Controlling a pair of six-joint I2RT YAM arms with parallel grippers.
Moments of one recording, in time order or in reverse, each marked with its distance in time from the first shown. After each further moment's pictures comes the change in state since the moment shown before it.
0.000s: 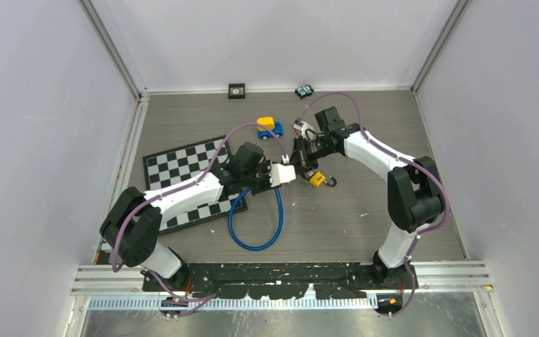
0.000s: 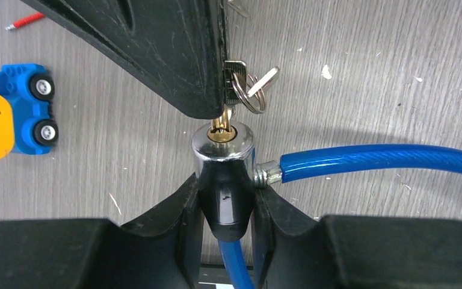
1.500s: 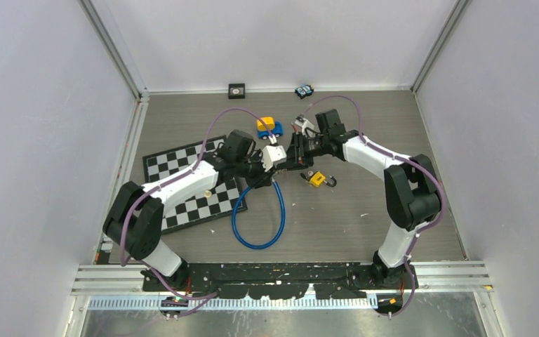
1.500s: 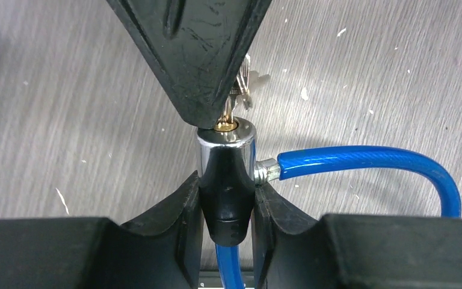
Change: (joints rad) left arm 0.133 0.058 0.083 -0.089 0.208 -0.230; right arm 0.013 0.029 -0.070 0.288 0.037 0.179
